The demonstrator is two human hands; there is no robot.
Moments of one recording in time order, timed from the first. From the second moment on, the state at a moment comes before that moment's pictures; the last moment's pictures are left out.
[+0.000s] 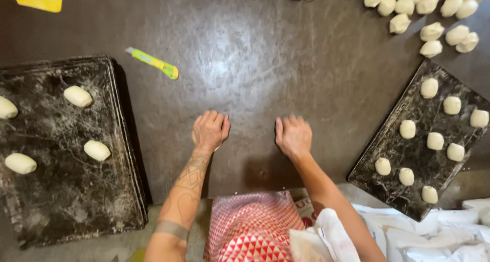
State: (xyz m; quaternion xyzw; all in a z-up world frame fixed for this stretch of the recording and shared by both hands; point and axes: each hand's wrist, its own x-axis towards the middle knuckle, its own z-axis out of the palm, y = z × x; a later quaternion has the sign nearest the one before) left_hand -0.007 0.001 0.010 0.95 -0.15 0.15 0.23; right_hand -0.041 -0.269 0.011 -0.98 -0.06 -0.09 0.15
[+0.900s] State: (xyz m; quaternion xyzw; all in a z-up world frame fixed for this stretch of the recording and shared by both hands) left_hand -0.025 0.021 0.005 0.97 -0.11 -0.01 0.23; right_hand -0.060 -0.270 0.003 -0.98 -0.06 -0.08 0.15
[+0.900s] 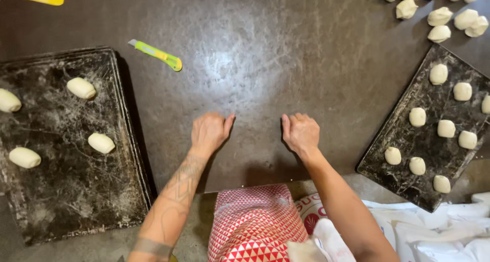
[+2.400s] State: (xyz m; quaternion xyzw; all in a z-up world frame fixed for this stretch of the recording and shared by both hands) left_hand 0.023 0.035 0.010 0.98 -0.04 0.03 0.18; right_hand 0.027 -0.318 -0.010 -0.98 0.03 -0.06 0.17
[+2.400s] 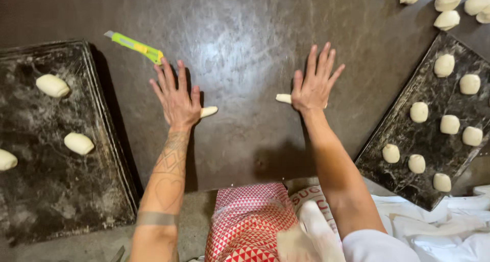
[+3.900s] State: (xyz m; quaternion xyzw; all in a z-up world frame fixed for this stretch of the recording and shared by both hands) left_hand -0.032 -0.009 0.008 0.99 -0.03 0.01 0.16; right_hand -0.034 -0.241 -0.014 -0.98 0.02 -0.08 0.17
